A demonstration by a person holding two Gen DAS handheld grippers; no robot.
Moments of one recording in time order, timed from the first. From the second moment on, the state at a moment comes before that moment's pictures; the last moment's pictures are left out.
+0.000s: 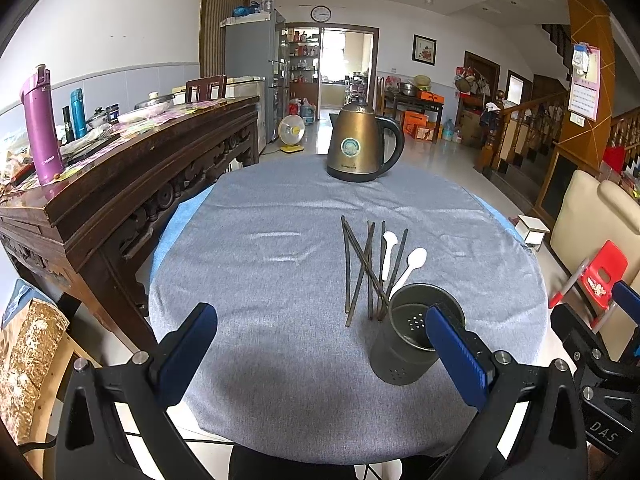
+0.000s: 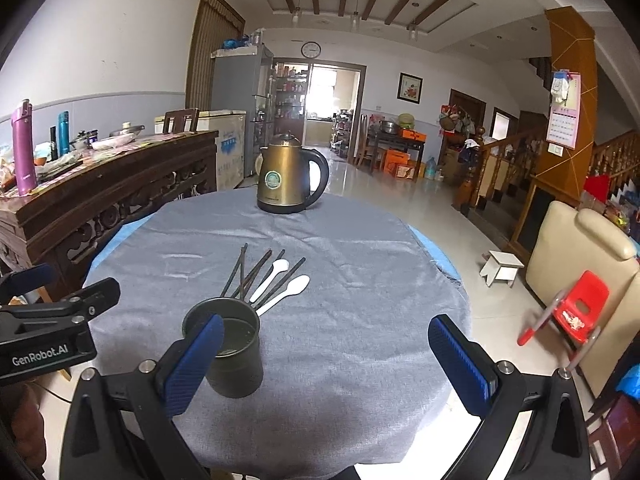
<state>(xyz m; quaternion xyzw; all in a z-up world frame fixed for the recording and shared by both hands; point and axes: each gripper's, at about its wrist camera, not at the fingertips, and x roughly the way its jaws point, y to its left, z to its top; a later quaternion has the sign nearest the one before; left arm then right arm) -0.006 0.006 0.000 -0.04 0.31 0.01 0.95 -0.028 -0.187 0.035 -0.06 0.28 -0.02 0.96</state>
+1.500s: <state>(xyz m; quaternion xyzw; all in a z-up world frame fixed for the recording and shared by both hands) 0.116 0.057 -0.044 -0.12 0.37 -0.01 0.92 0.104 -0.239 -0.002 0.08 0.37 0.08 0.92</state>
